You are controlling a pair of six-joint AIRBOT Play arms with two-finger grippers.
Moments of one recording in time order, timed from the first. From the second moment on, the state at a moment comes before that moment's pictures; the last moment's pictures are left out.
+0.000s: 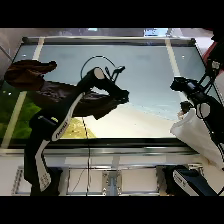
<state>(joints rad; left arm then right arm) -0.57 -1.99 1.89 0.81 -1.18 -1.28 -0.05 -0.88 0.77 -1.38 0.25 1.52</state>
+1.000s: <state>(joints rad) -0.33 -1.85 2.04 0.94 -1.17 -1.37 -0.03 -0.88 0.61 -0.95 0.85 1.48</state>
